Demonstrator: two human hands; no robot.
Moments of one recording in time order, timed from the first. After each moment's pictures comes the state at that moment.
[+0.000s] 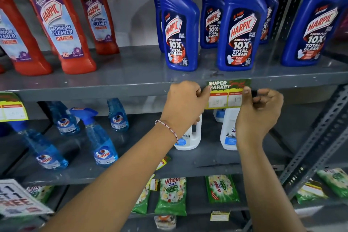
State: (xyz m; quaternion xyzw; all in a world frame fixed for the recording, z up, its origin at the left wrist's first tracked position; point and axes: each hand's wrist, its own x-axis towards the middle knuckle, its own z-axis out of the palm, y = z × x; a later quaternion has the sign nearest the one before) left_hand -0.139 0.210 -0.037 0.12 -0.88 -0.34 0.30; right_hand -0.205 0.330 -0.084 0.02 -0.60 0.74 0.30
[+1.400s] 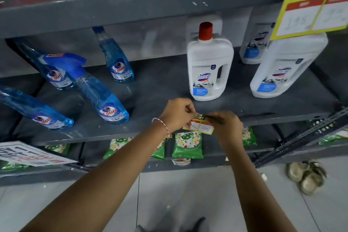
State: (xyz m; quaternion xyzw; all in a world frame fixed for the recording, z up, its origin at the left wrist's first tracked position) left_hand -0.136 0.100 -0.270 0.18 -0.88 -0.45 -0.02; right_hand -0.185 0.261 -0.326 0.14 -0.87 0.47 -0.02
